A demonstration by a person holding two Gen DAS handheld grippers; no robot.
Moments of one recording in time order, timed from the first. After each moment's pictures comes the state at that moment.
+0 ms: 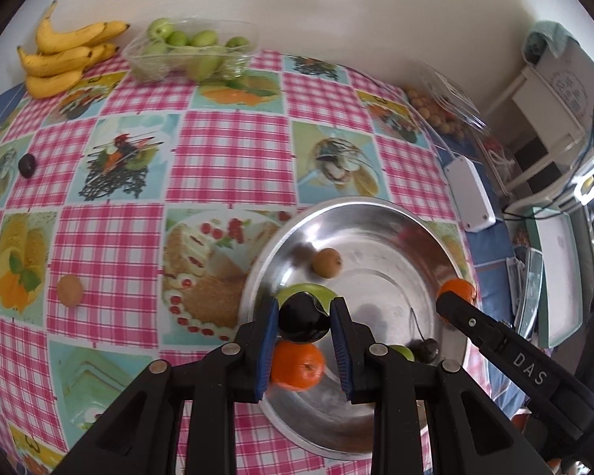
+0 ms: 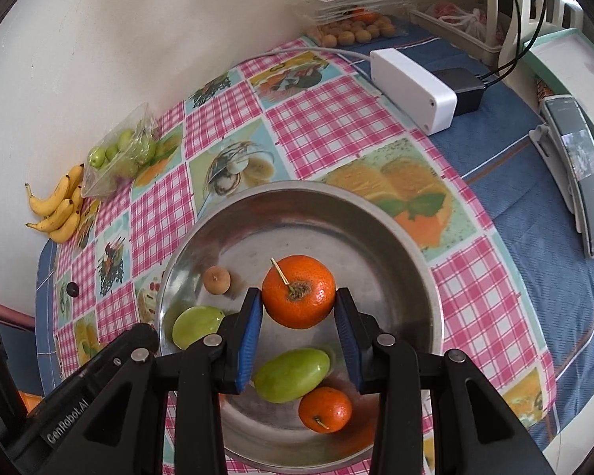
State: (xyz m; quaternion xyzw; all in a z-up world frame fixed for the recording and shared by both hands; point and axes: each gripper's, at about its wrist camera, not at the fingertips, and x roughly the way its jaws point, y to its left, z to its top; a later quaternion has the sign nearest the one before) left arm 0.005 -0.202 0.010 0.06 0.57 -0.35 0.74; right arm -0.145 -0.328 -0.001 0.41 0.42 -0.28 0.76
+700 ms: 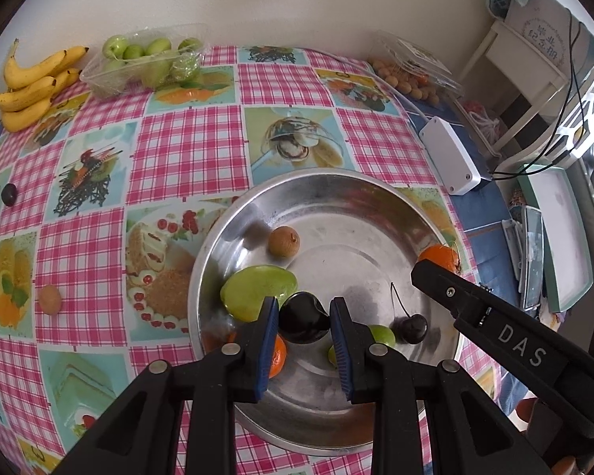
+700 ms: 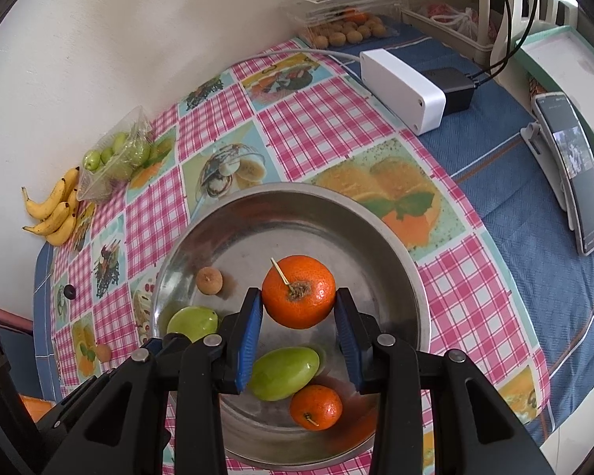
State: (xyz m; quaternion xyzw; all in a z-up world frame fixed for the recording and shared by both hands) left arm -0.027 -0.229 0.005 0.11 0.56 -0.37 0.73; right arm -0.149 -0.334 -0.003 0.42 0.43 -0.29 0.75
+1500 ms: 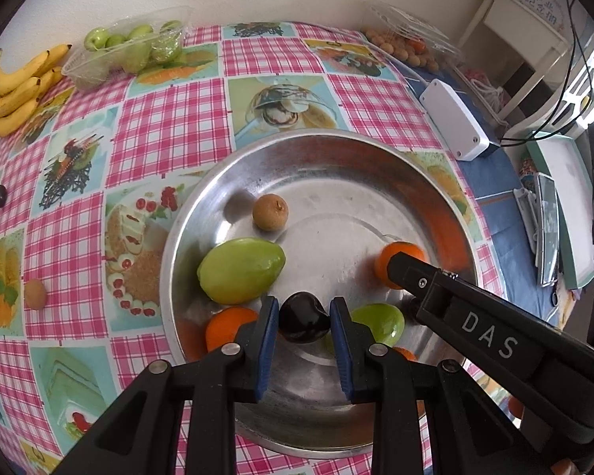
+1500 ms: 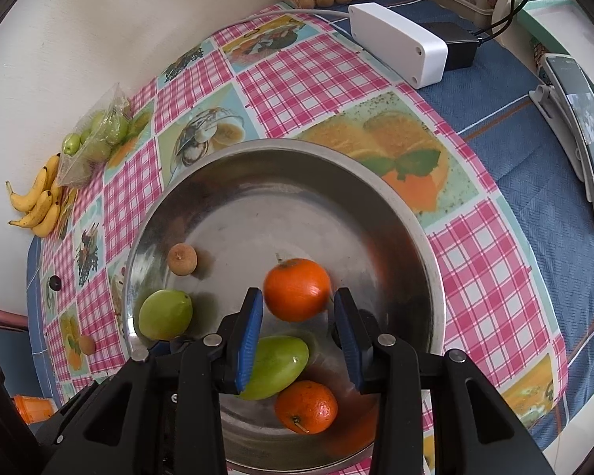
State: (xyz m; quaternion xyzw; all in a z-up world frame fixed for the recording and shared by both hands) left arm -0.041 -0.243 -0.018 0.15 0.57 -0.37 0.72; right arm -0.145 -0.331 -0.035 0.44 0.46 -0.28 0.72
